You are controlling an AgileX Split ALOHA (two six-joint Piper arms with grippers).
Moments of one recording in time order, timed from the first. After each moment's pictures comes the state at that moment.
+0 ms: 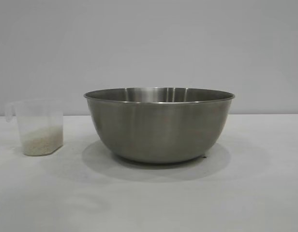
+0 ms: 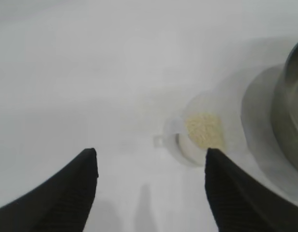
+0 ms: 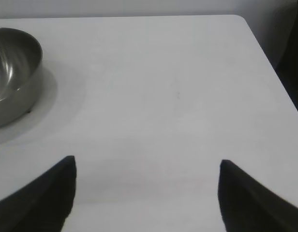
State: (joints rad) left arm -0.11 1.12 -0.53 -0.22 0.10 0.13; right arm 0.03 -0.02 -0.49 -0.01 1.14 0.02
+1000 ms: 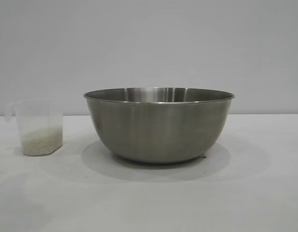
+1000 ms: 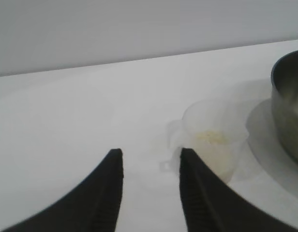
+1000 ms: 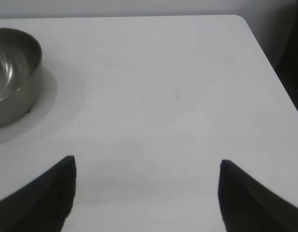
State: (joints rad) left arm -0.27 1.30 -0.01 -0.12 -0.99 0.07; right arm 0.03 -0.02 -0.49 -0.01 1.14 0.02
